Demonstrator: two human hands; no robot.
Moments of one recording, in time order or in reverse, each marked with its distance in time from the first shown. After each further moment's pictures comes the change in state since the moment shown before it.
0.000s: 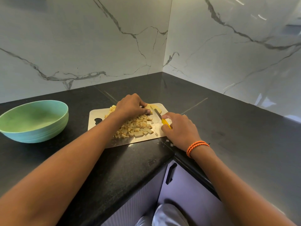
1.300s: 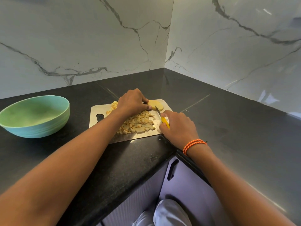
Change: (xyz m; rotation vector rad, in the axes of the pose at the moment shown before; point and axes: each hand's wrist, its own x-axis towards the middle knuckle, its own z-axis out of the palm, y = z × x) left_hand 0.000 0.001 0.002 0.006 0.055 -0.015; right_hand -0.006 -0.013 0.006 -0.075 0.009 -0.023
